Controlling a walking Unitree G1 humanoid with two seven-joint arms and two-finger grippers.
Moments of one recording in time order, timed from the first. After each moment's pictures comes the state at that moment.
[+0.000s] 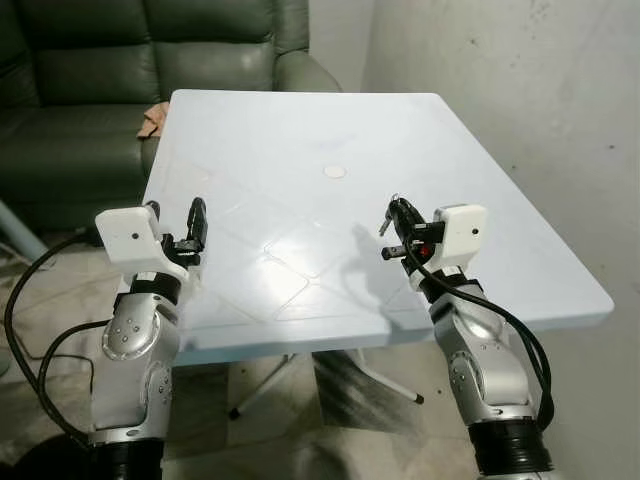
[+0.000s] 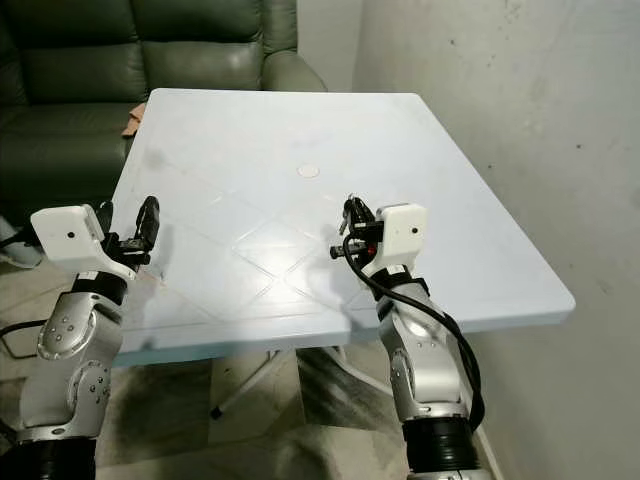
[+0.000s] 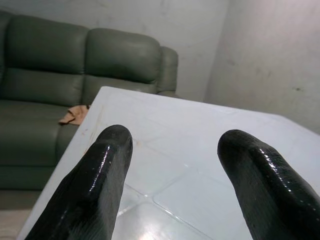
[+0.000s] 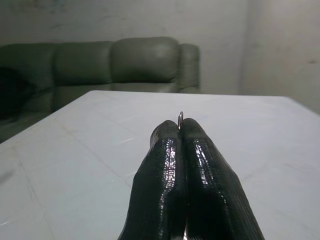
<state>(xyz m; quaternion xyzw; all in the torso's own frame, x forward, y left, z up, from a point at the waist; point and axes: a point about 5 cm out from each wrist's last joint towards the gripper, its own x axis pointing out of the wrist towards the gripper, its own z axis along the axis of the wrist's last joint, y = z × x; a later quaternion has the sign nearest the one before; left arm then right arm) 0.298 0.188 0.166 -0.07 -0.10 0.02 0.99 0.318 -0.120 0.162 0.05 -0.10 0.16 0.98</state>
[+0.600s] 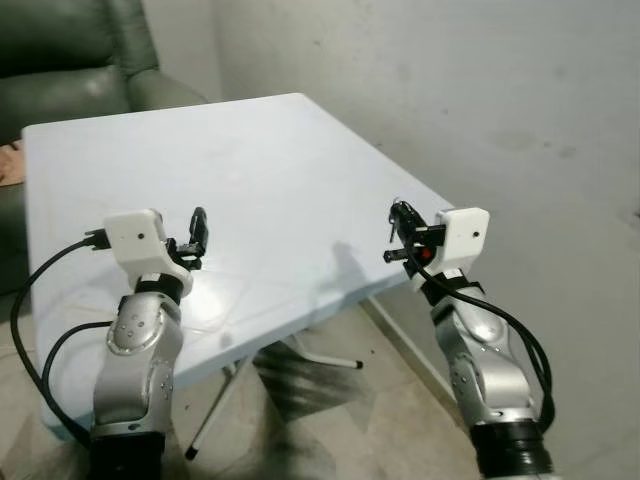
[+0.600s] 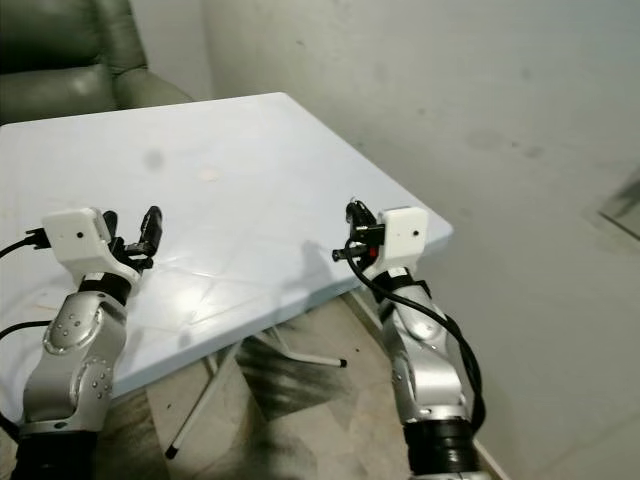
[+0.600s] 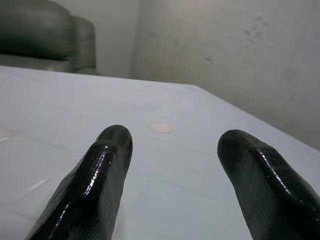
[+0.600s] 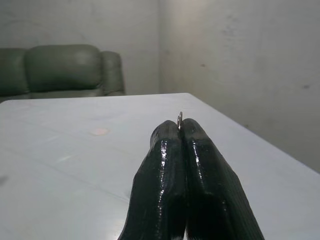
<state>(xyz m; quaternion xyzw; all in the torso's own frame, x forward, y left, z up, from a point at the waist) 0.303 0.192 0.158 -0.07 -0.06 0.04 0.99 0.316 -0.112 0.158 0.05 -0.10 0.17 0.98</state>
